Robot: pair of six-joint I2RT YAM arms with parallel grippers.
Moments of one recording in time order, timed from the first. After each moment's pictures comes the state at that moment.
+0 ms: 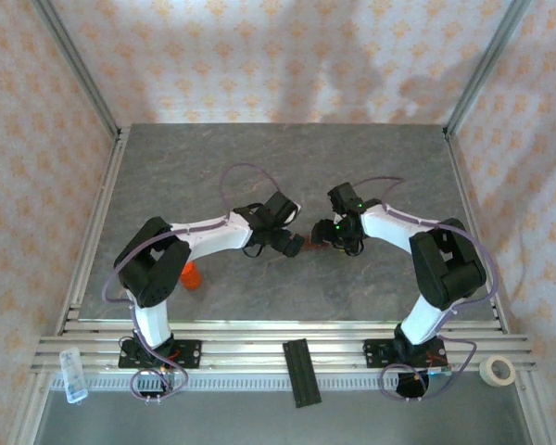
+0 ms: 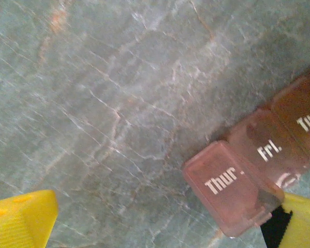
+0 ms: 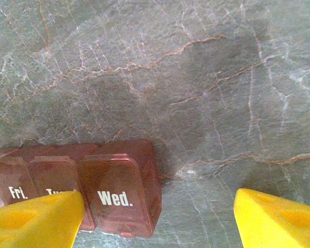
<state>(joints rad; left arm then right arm) -0.71 1.83 1.19 -0.41 -0.11 -0.17 0.44 1.69 0.98 -0.56 -0.18 0.60</state>
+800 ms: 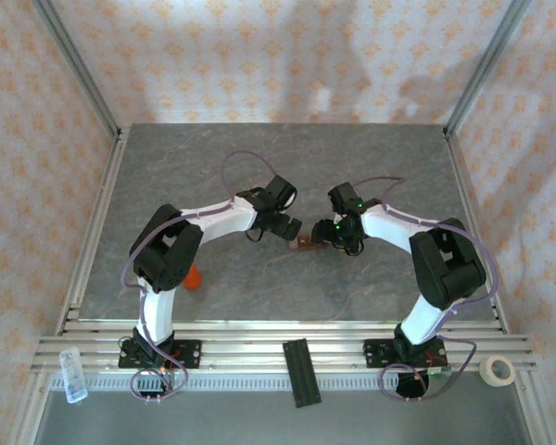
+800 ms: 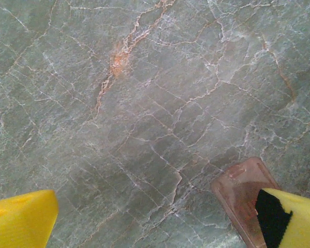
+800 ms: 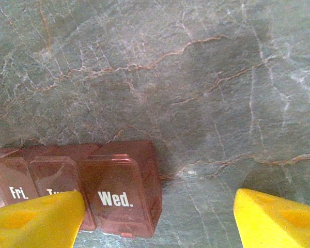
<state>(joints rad) -0.63 1.97 1.35 -0.47 -0.13 -0.17 0.44 1.69 0.98 -0.56 -0.18 0.60</state>
